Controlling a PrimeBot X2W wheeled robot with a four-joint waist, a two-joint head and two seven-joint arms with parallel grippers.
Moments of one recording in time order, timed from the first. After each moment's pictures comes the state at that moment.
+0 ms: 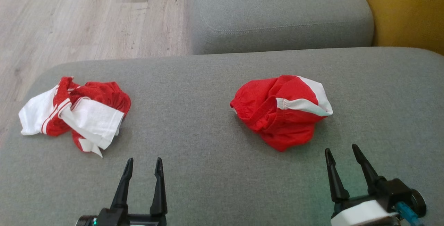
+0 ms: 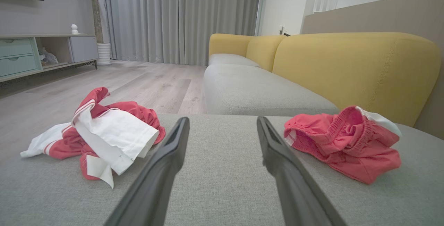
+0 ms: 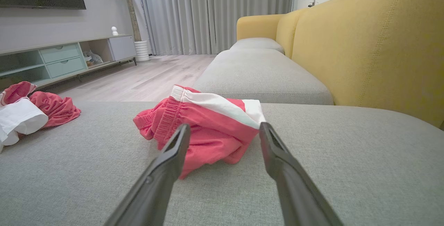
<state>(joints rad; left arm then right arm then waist) 0.15 0.06 -0.26 0.09 -0.18 0.09 -0.25 0.12 -0.04 0.06 0.22 0.05 0.13 -0.26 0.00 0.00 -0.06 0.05</state>
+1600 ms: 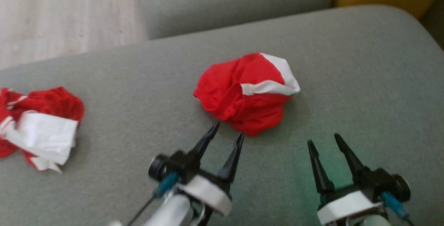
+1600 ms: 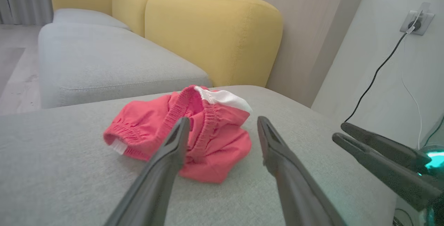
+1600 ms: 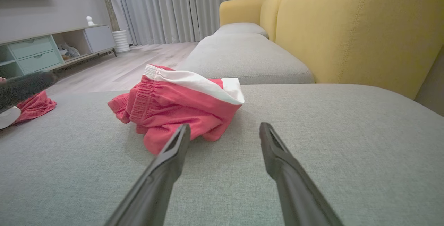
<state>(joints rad) -0.27 0.06 -0.71 0.38 -0.45 -0.02 -0.23 0.07 -0.04 0.14 0.22 0.04 0.13 -0.26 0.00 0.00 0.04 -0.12</state>
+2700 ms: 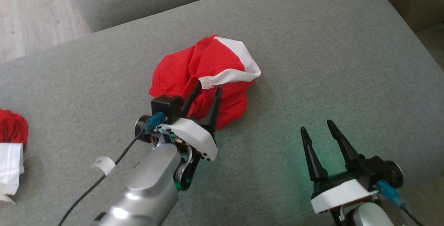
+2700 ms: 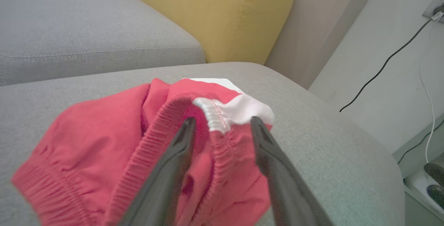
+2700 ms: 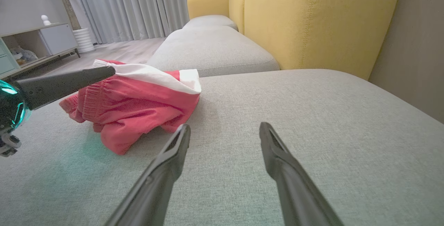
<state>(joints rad) -0.62 0.05 -0.80 0.71 -0.75 -0.01 -0.19 0.00 -0.05 0.18 0.22 0.07 0.13 -0.26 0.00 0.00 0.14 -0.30</state>
